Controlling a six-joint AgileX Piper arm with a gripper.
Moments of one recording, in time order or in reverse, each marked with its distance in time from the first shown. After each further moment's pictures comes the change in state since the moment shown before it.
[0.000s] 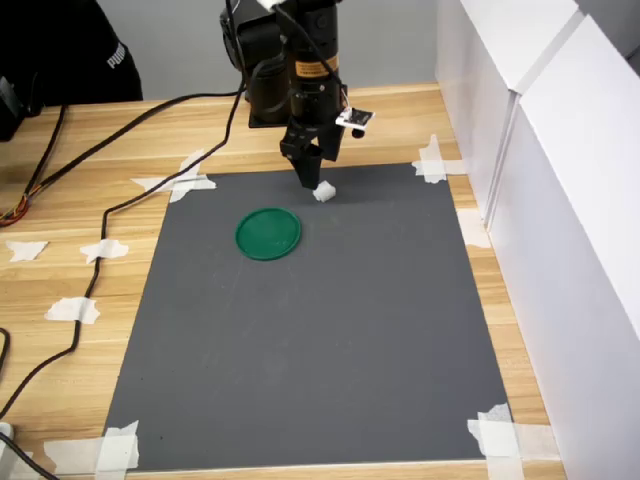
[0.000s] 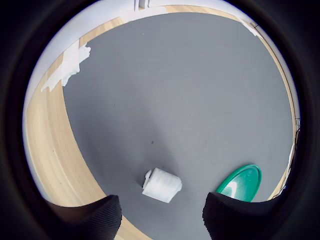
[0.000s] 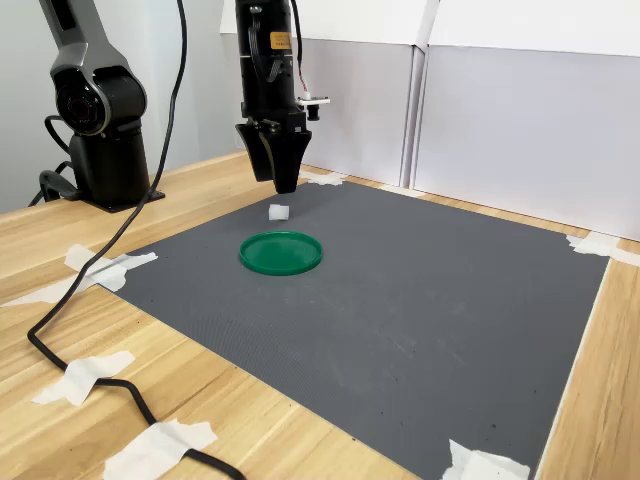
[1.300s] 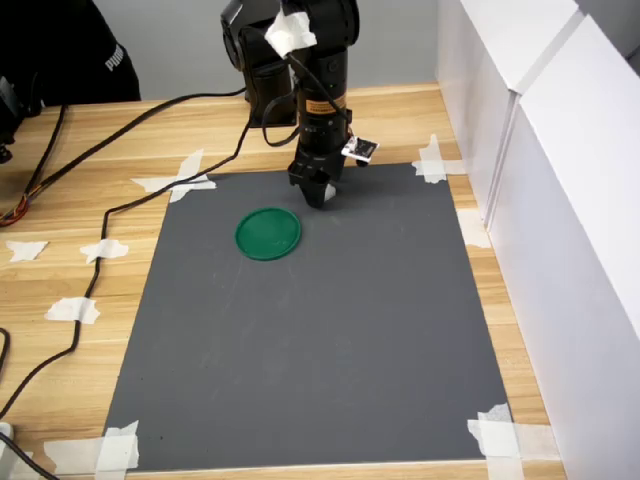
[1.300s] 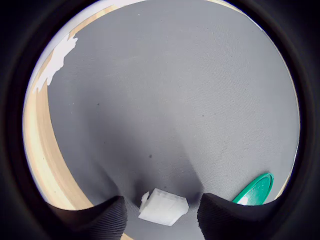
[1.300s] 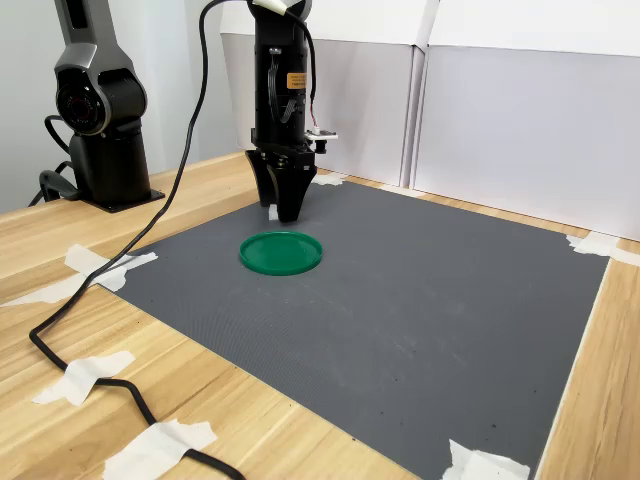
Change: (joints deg) arm 0.0 7.2 0.0 0.0 -4.5 1.5
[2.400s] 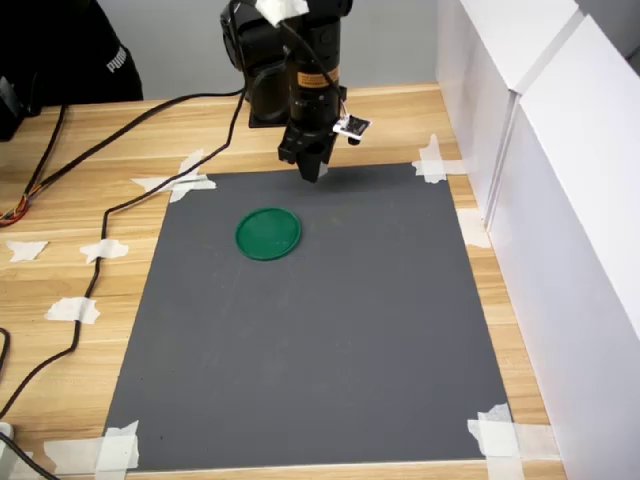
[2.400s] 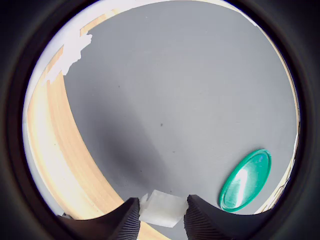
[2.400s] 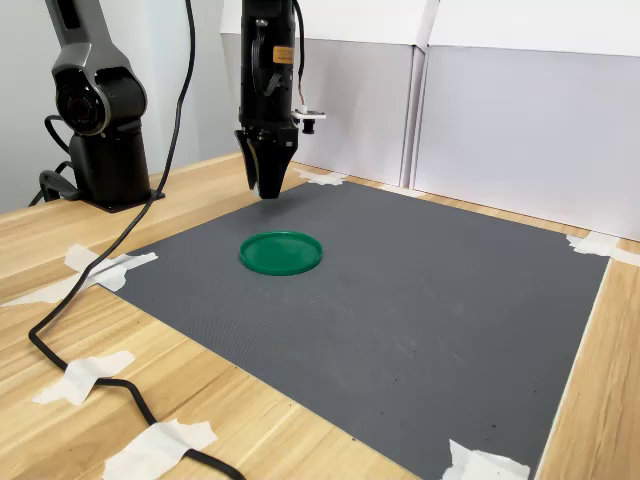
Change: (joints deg) arm 0.0 -7.0 -2.3 0.0 10.6 0.8
